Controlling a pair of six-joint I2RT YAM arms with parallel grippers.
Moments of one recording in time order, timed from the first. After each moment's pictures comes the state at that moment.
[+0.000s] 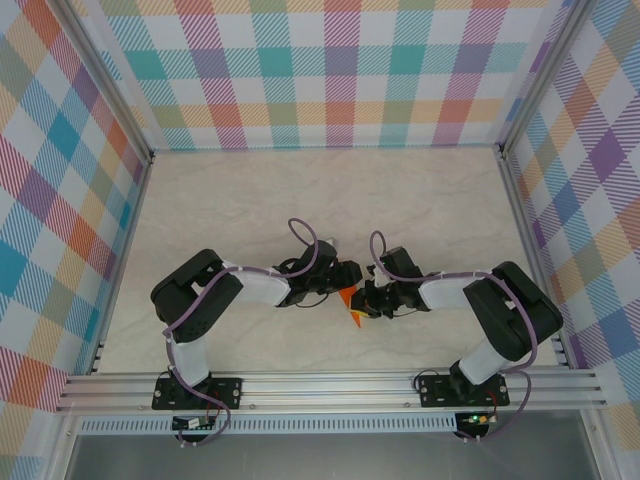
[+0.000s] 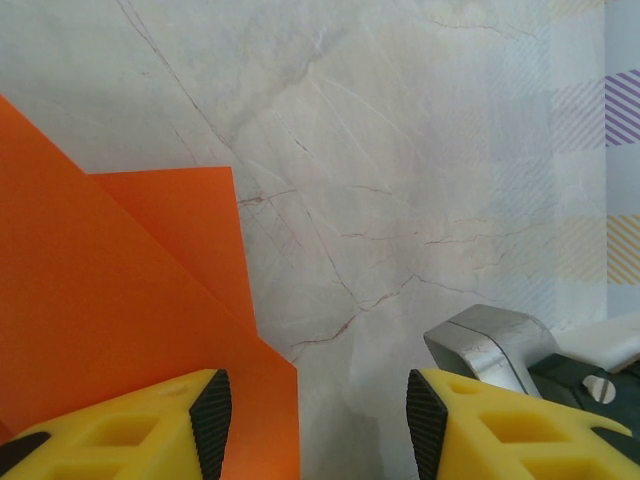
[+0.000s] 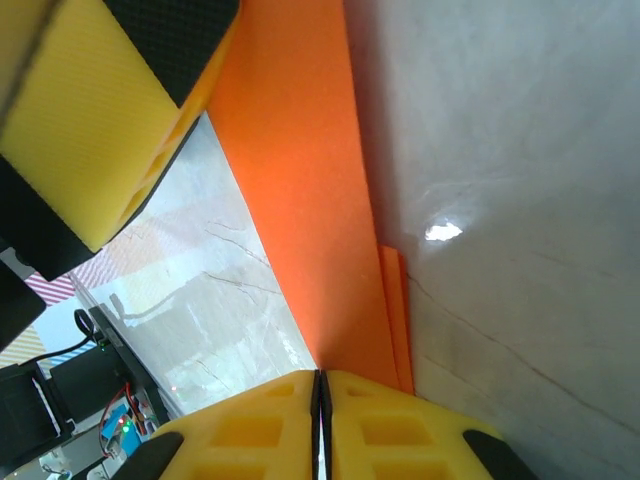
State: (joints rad) left arm -0.84 1.85 0.86 0.31 0.13 -1.03; right arm 0.57 1.58 0.52 0.05 -0.67 0.86
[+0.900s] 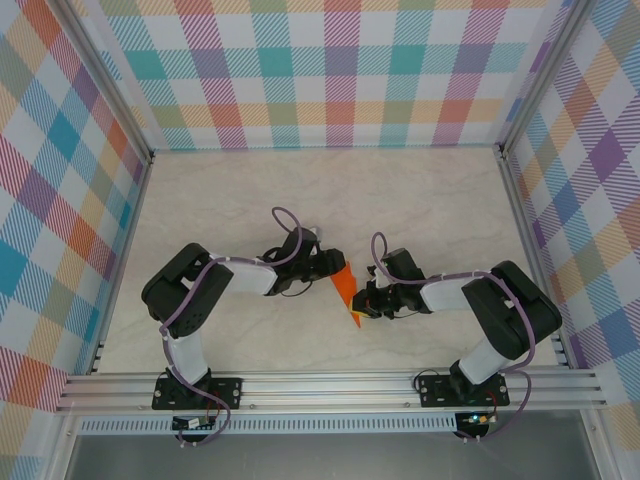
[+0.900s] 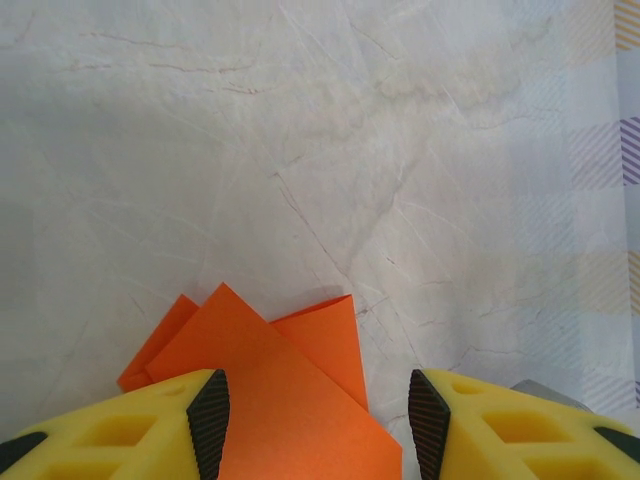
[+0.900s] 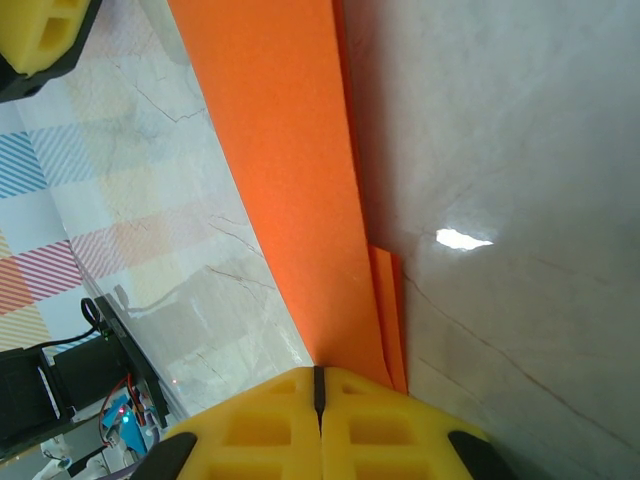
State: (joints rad) left arm -0.68 1.84 0.84 0.31 0.20 -0.90; right arm 0.56 1.59 0.48 0.12 -0.70 0.84
